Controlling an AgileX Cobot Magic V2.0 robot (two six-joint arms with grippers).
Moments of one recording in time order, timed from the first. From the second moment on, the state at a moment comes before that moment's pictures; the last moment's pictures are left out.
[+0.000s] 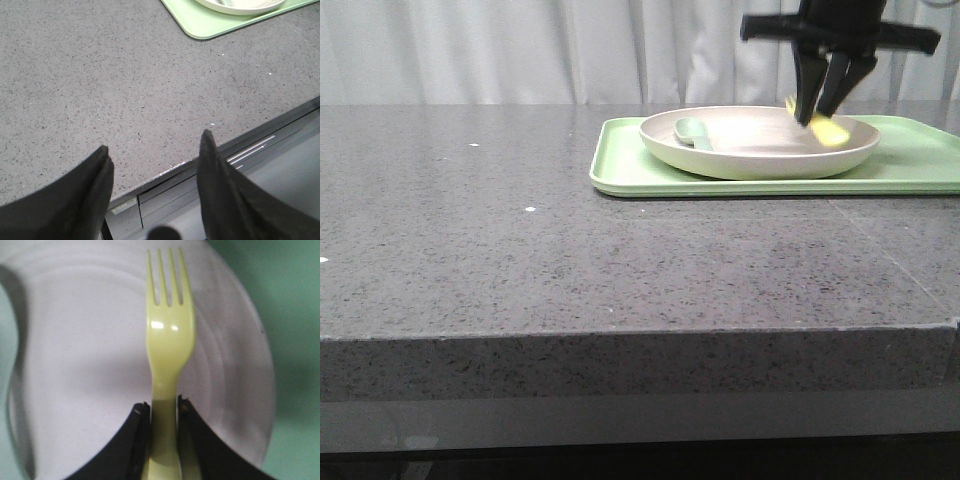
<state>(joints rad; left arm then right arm) -0.50 0.59 -0.95 0.00 1.09 -0.03 0.20 2.07 -2.06 0.03 1.24 0.30</state>
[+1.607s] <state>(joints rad) -0.50 0.59 -0.95 0.01 1.09 -0.03 -0.03 2.14 -2.02 0.05 1.25 0.08</state>
